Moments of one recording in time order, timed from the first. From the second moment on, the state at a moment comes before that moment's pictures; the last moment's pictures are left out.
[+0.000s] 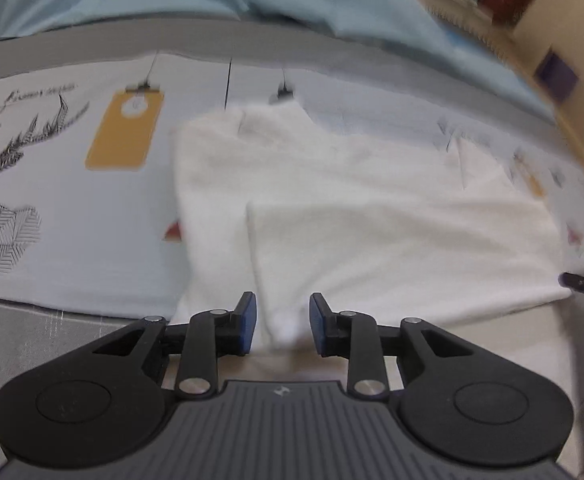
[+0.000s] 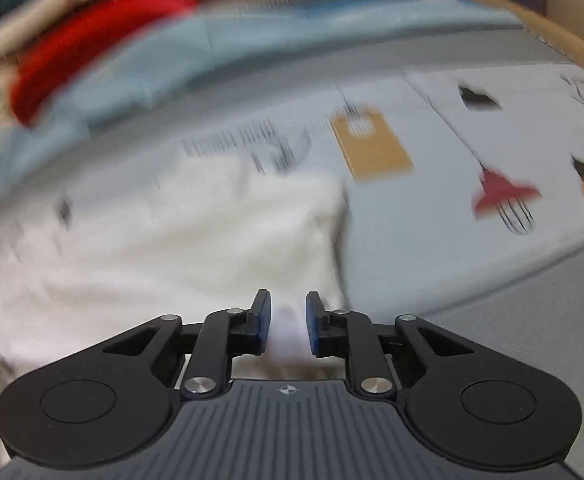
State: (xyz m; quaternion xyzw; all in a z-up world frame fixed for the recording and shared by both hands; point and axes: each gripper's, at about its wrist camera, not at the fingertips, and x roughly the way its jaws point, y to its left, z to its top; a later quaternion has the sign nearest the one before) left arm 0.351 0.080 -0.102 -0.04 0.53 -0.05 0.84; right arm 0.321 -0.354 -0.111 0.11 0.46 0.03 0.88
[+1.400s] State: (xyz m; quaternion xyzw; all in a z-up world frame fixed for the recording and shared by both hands) left arm 0.081 0.146 -0.087 -0.14 0.58 0.01 0.80; right arm 0.046 -0.354 -0.111 0.13 0.51 -0.05 0.85
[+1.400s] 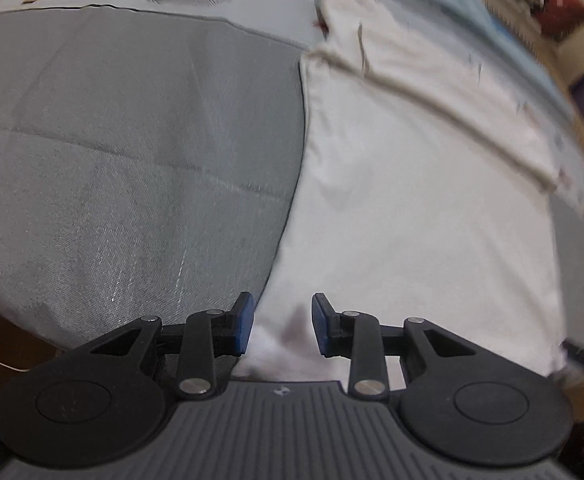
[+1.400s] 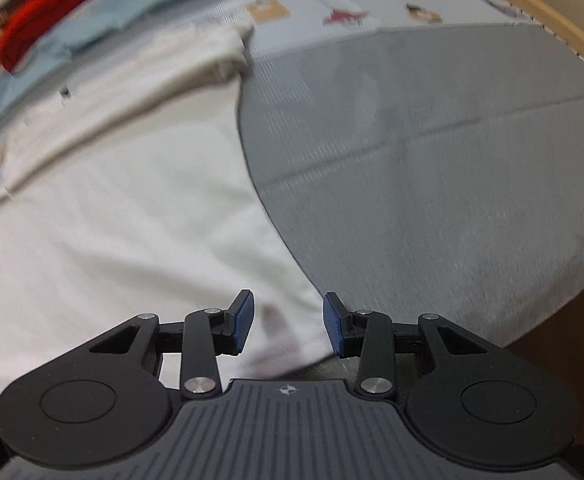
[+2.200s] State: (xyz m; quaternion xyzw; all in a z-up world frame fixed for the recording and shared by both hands) left arm 0.082 0.131 -0.104 -0.07 0.60 0.01 0.79; right arm 0.053 -0.372 -0.121 0.18 0.52 -0.09 0.83
